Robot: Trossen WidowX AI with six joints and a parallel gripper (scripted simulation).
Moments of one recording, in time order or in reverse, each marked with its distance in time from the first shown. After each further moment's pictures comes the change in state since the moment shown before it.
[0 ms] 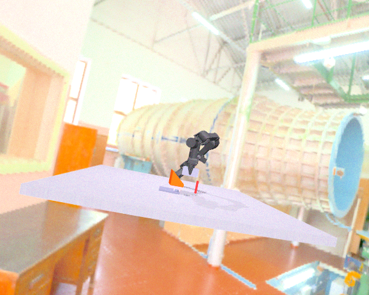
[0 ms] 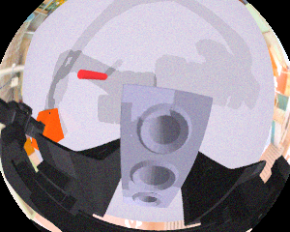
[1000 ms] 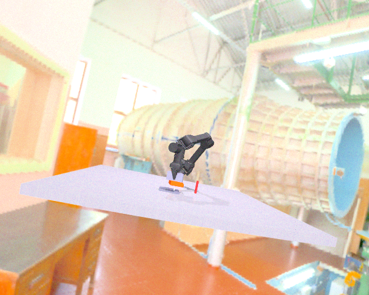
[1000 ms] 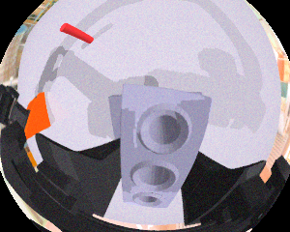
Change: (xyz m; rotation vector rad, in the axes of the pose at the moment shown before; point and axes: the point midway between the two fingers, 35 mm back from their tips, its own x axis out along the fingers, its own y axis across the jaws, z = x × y) arm 0.046 -0.006 -0.084 0.098 0.002 -0.001
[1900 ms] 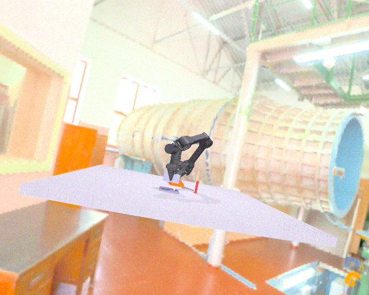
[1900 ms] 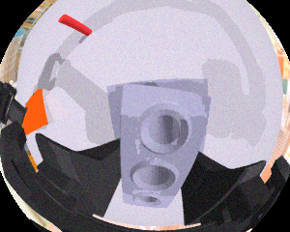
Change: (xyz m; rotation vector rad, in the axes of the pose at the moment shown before) arm 0.011 0.002 -0.018 0.027 -0.002 0.002
